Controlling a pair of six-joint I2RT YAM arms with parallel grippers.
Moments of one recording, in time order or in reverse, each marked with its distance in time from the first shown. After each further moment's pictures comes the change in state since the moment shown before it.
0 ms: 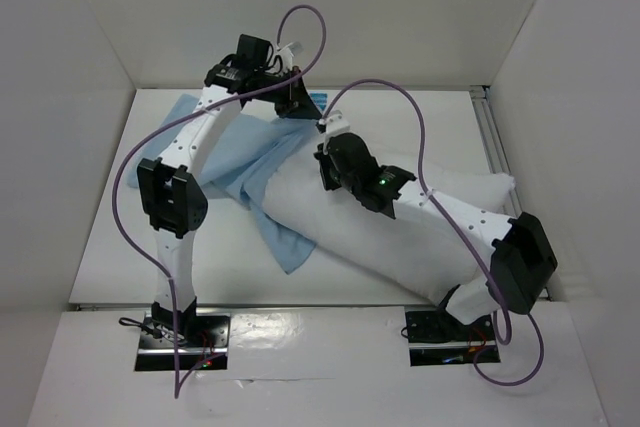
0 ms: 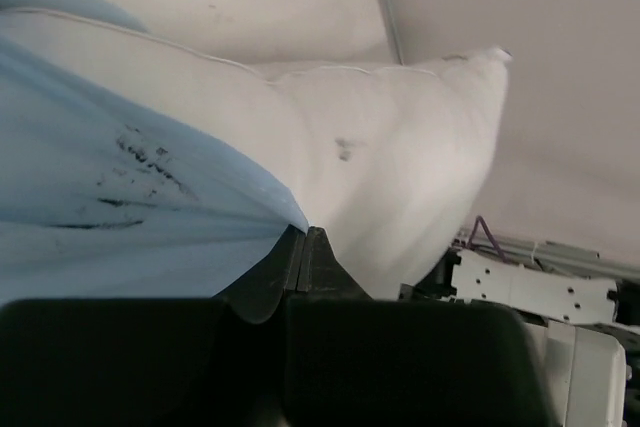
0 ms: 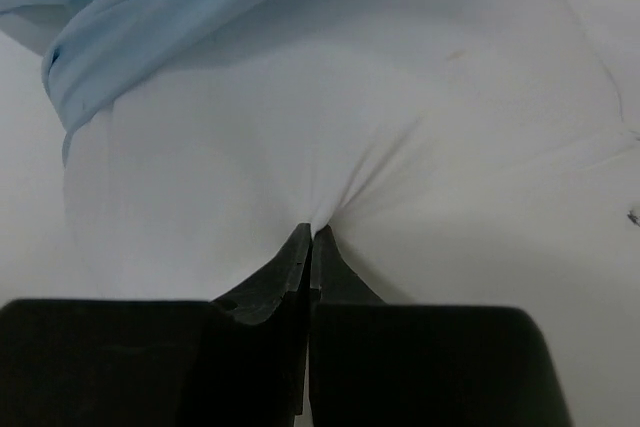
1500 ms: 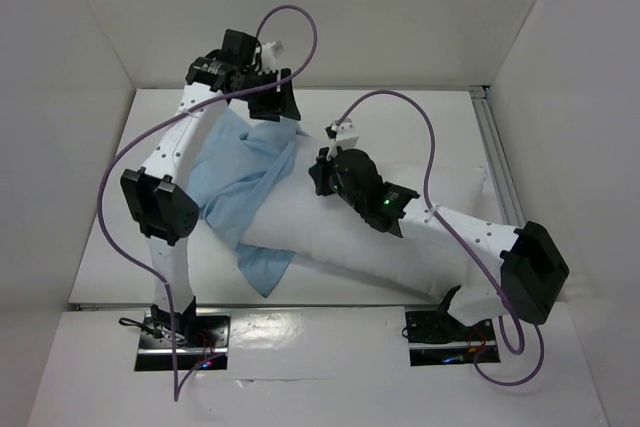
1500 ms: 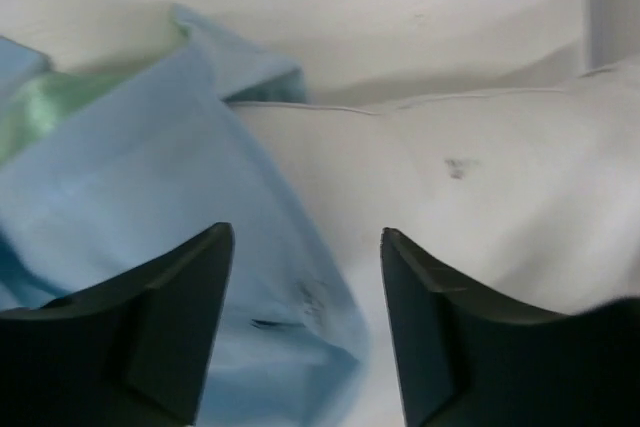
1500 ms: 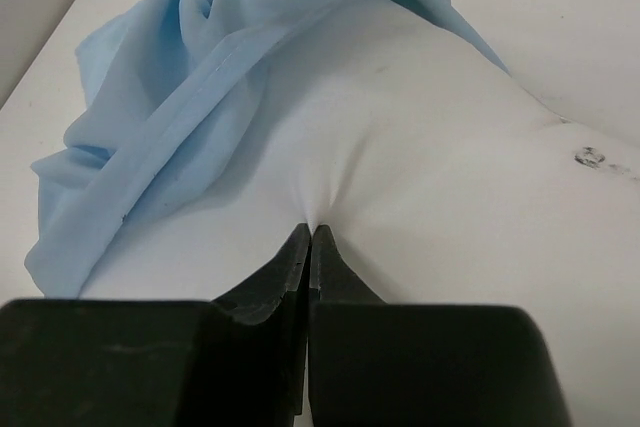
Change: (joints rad) left arm 0.011 -0.117 0.022 -0.238 -0.335 0.217; right arm 0.063 -0.074 -0.151 0.289 0.043 0.173
